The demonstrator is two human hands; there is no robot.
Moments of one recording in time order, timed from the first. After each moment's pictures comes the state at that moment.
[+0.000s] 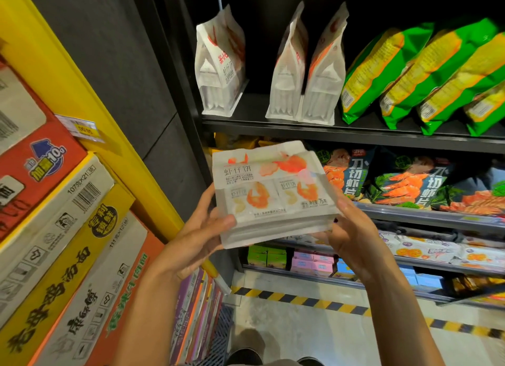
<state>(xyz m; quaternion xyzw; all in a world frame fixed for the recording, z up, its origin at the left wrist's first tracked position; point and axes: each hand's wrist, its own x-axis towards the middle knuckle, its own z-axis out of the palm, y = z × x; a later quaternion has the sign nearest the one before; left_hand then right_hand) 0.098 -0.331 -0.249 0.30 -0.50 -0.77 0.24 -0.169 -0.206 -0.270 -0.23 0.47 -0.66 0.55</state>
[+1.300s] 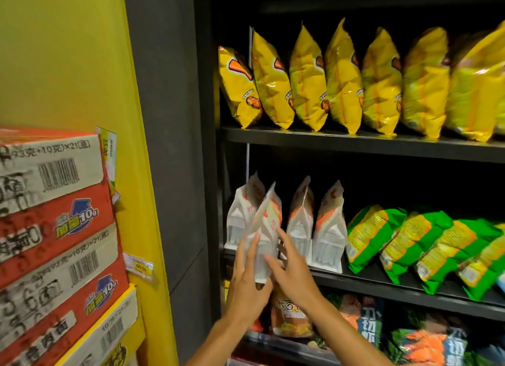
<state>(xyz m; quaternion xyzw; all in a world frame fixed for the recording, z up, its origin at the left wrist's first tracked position) -0.008 -0.440 -0.222 0.31 -0.77 -0.28 0.48 -0.142 -0.402 -0.190 -0.60 0.58 -0.51 0.22</state>
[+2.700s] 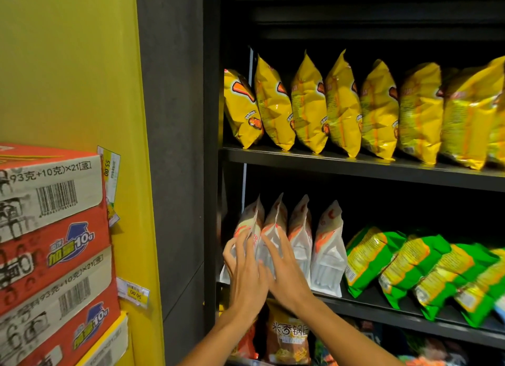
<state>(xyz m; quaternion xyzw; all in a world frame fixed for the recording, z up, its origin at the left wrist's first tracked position) -0.038 -0.487 -0.189 0.40 -0.73 -0.19 0.52 -0.156 -0.453 -0.180 -0.69 0.63 -0.35 -0.04</state>
